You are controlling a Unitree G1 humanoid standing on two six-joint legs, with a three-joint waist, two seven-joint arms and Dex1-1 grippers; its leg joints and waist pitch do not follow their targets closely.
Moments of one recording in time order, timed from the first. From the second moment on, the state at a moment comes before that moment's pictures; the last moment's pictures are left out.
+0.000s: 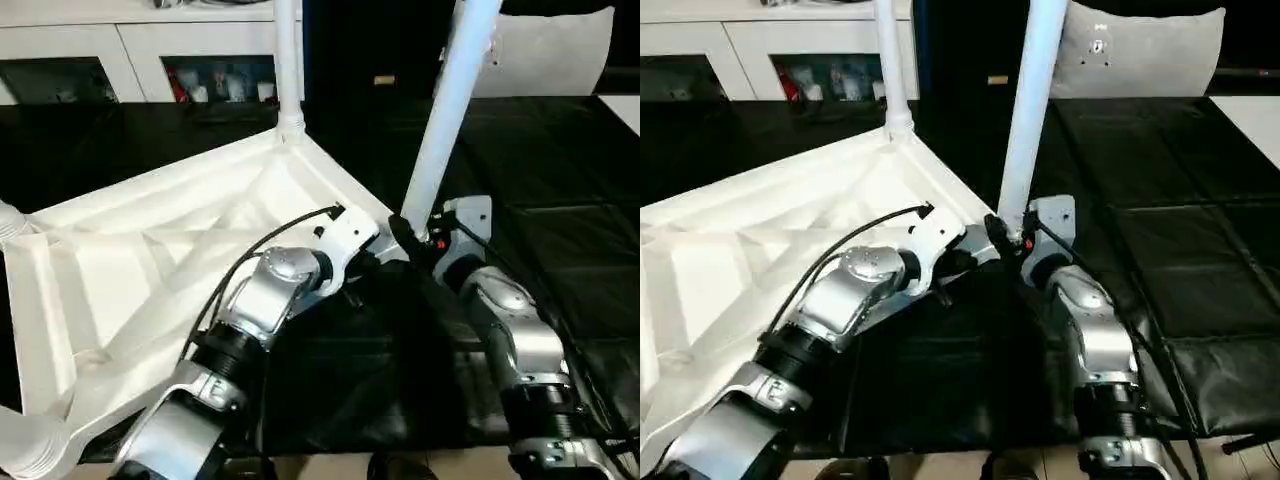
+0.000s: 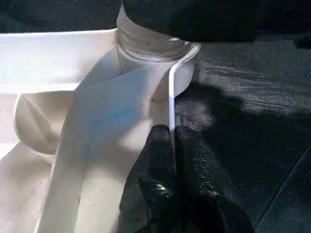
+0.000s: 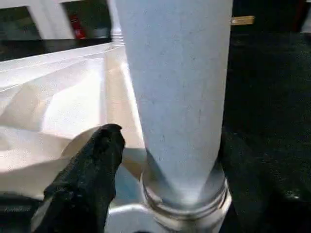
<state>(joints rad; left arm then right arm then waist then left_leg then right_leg) -0.67 0.05 -0.30 0.49 0.07 0.42 -0.64 -0.37 -0.15 -0.08 0.24 0.18 0.27 0.40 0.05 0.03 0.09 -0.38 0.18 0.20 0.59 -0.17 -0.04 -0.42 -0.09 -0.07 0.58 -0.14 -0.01</state>
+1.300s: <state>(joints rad) -0.59 0.44 -0.48 0.37 -0.02 0.03 -1.37 -0.32 -0.63 0.16 0.14 0.36 0.28 1.42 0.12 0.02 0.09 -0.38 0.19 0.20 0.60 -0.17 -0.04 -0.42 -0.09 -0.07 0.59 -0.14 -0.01</state>
